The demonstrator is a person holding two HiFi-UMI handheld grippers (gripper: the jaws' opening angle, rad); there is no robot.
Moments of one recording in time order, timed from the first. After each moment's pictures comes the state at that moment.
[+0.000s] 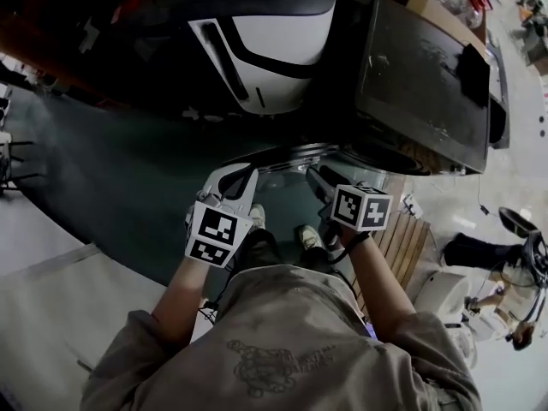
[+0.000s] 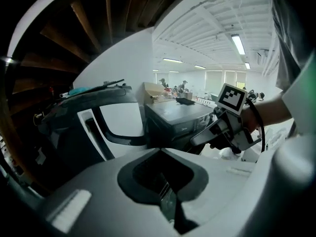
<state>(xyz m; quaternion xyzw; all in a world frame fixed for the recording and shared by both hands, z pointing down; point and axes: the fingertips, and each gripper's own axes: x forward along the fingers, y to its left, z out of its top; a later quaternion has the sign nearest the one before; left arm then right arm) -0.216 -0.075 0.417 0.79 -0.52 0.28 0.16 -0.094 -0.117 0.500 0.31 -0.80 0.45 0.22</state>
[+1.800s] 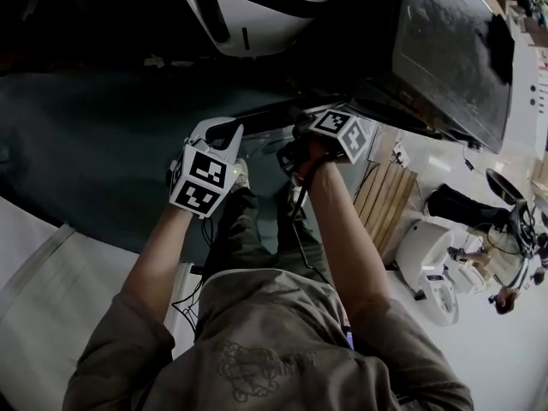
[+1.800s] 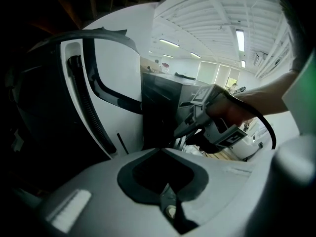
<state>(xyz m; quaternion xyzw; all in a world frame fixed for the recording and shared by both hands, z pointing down) -0.283 -0.108 0.608 0.80 -0.44 0.33 0.24 -0.151 -0.153 0.721 0.50 -0.49 0.70 0.15</state>
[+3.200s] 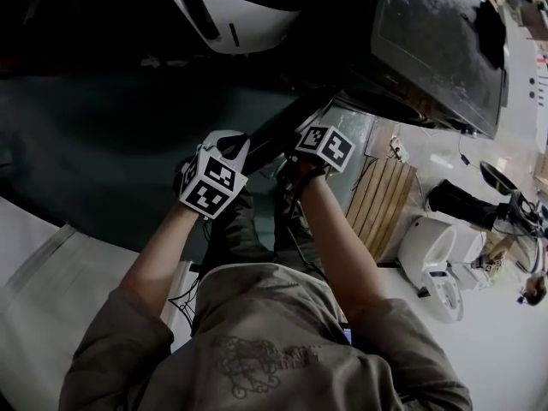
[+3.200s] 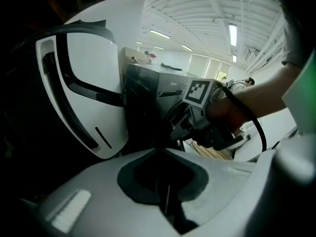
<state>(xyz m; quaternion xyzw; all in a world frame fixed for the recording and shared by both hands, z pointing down) -0.215 -0.066 0.622 0.82 -0.37 0.36 0.26 -0.098 -0.094 0.731 0.49 -0.54 0.63 0.27</state>
